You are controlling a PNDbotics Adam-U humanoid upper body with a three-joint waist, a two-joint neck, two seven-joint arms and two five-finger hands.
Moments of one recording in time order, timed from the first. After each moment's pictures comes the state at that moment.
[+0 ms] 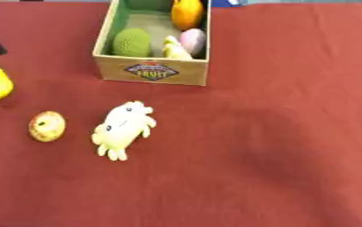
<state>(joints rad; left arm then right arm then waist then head) -0.85 0.90 -0.30 -1.16 -0.48 -0.18 -0.66 0.07 -0.69 -0.02 -1.99 0.18 -0.43 -0.56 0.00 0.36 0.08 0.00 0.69</state>
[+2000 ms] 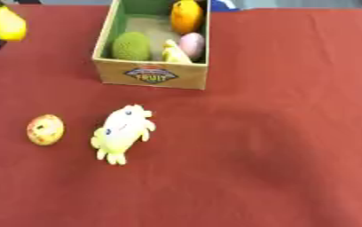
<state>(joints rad) -1.06 0.77 -0.29 -1.29 -0.54 -0.12 -0.62 0.05 -0.65 -0.03 -1.99 0.13 -0.43 -0.52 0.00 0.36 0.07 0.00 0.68</state>
